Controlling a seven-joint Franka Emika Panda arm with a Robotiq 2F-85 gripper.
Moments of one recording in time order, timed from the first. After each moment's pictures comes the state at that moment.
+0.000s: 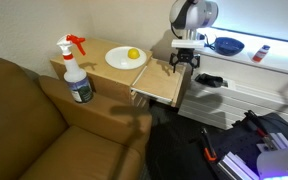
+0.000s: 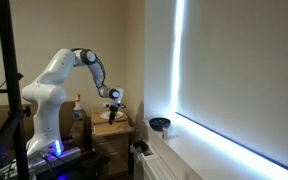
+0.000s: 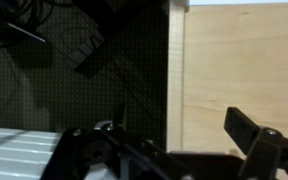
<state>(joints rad) 0.11 0.60 -0.12 -1.99 0.18 2.25 0.58</state>
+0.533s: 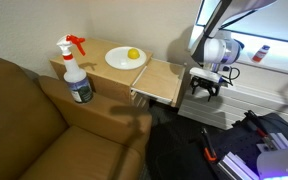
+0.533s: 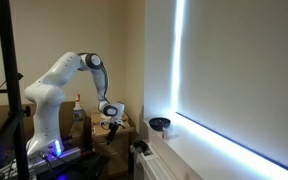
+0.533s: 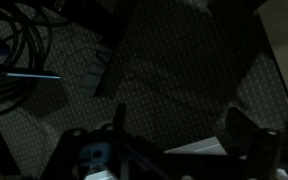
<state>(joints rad) -0.02 0.71 -0.14 -2.28 0.39 2.67 0.61</state>
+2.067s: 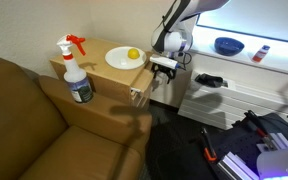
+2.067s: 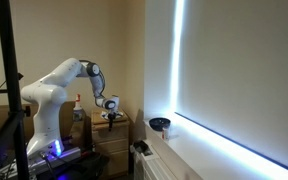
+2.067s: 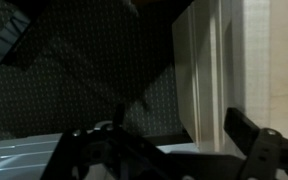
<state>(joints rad) 0.16 0.89 -0.04 -1.79 0.30 2.58 0.71</state>
